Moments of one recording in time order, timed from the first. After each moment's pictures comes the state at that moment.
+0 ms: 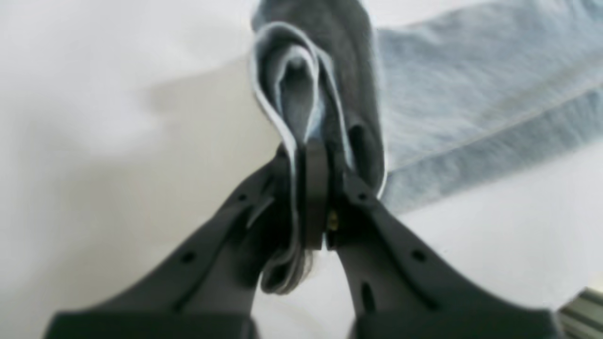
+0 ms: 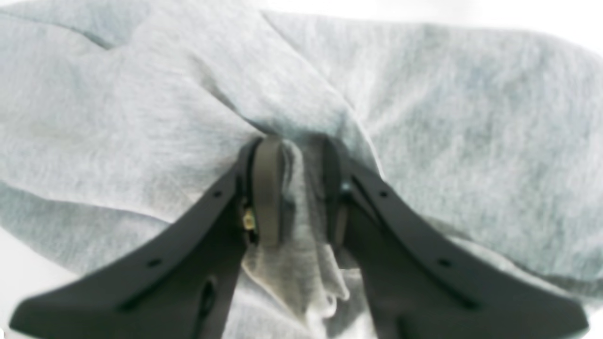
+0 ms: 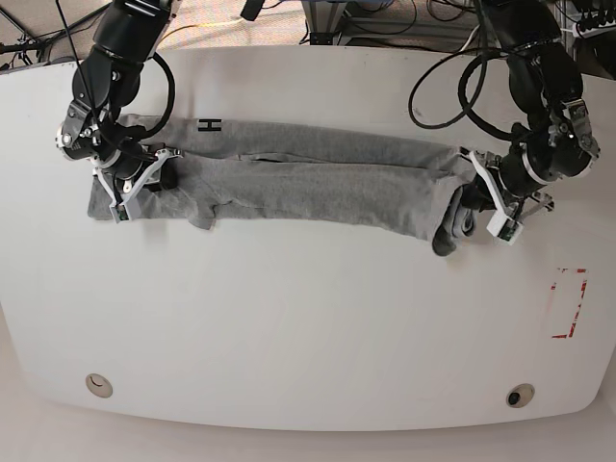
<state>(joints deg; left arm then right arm) 2.9 -10.9 -20.1 106.3 -28.8 -41.7 71.5 -1.5 9.6 29.8 82.3 21.7 40.7 -60.0</state>
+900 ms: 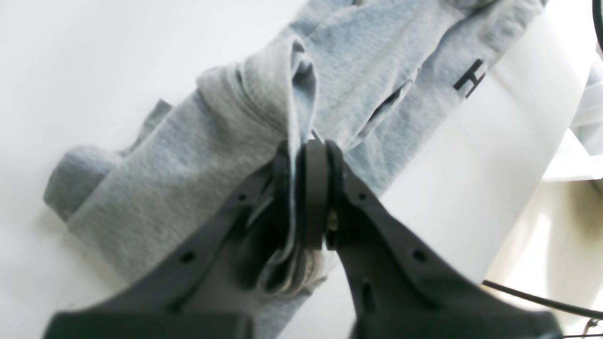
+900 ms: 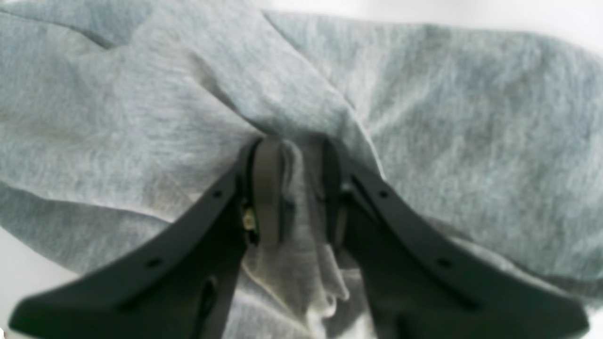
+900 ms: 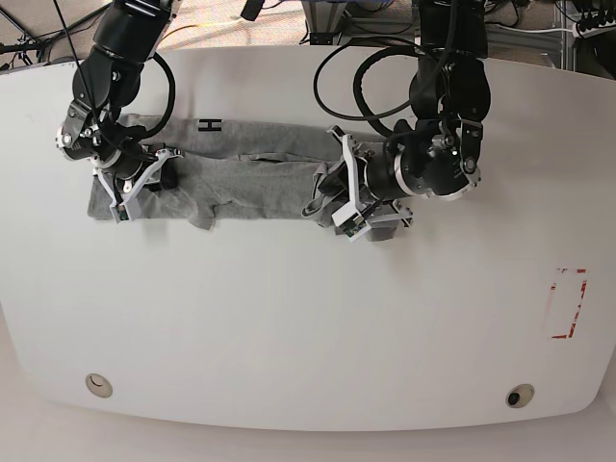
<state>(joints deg) -2.0 2.1 5.4 103.1 -23.5 -41.8 72.1 -1.5 9.6 29.8 82.3 21.7 40.7 -60.0</state>
